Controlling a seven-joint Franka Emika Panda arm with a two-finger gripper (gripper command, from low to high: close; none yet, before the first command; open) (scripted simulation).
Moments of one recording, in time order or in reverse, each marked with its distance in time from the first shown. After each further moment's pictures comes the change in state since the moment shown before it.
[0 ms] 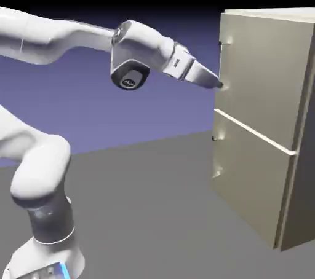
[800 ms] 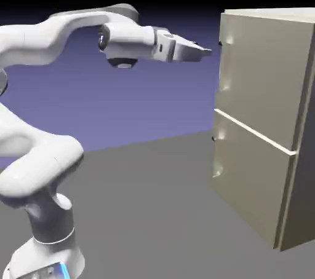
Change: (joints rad) arm -0.452 -0.242 0.483 0.211 1.044 -0.071 -0.610
